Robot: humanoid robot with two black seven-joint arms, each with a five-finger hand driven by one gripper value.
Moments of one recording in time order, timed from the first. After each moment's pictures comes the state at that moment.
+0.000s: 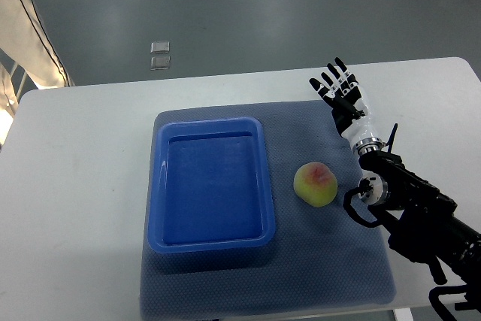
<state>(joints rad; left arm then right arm) 0.01 0.00 0.03 -0.15 0.00 0.01 0.04 0.60 0.00 0.86 0.58 -0.30 0.11 0.61</state>
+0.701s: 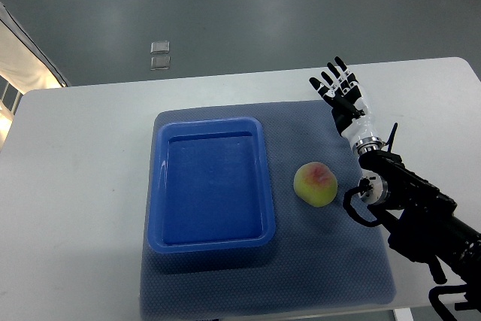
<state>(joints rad) 0.01 0.00 0.02 -0.15 0.00 0.01 0.04 0.60 0.00 0.87 0.58 -0.29 0.11 0.61</state>
